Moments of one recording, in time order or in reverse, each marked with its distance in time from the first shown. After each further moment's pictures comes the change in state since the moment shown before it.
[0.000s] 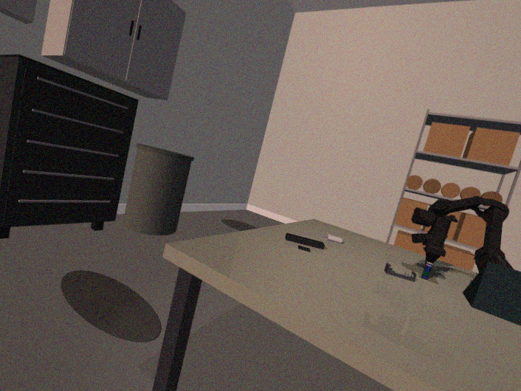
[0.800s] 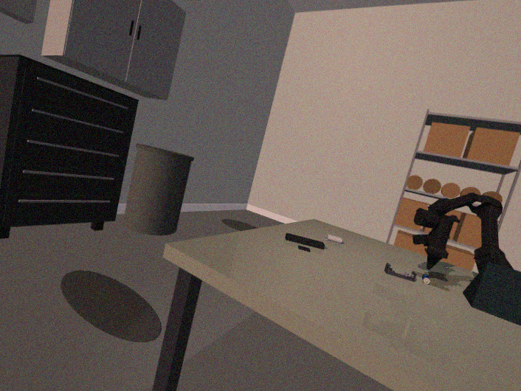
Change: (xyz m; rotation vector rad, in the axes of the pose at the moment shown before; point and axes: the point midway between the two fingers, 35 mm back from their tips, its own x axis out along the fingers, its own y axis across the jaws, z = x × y) arm -0.001 0.032 -0.003 -0.003 0.004 -0.005
